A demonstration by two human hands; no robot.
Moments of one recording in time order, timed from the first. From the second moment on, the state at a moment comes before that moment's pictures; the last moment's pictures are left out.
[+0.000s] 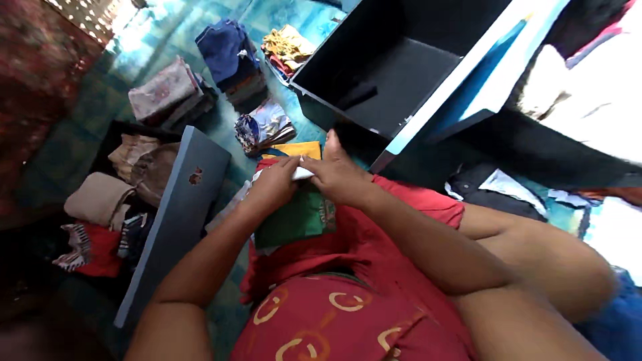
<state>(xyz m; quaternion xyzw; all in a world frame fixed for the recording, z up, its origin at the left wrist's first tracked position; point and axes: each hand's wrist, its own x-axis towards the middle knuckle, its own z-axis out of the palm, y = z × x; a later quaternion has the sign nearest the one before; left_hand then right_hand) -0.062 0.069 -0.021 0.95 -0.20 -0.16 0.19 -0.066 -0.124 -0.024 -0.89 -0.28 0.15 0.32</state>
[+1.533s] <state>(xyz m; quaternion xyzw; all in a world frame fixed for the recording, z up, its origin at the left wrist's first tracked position) -0.046 0.096 0.024 0.90 -0.13 0.13 0.39 0.106 -0.277 0.097 -0.94 -0.19 -0.10 0.28</state>
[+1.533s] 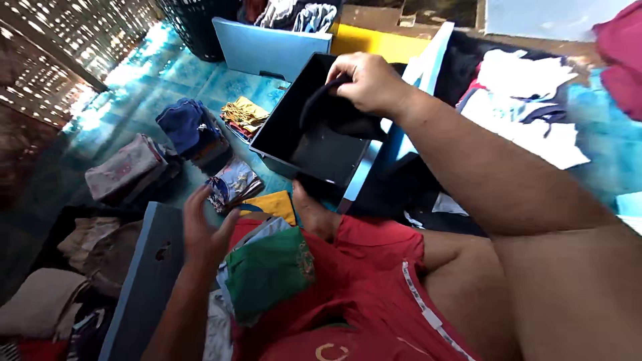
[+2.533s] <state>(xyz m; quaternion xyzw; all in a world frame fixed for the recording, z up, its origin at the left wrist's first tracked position) 0.018 -0.081 0.100 0.85 -0.41 -0.21 0.25 -0.068 -0.339 0.053 -0.69 -0.04 -0.10 0.72</state>
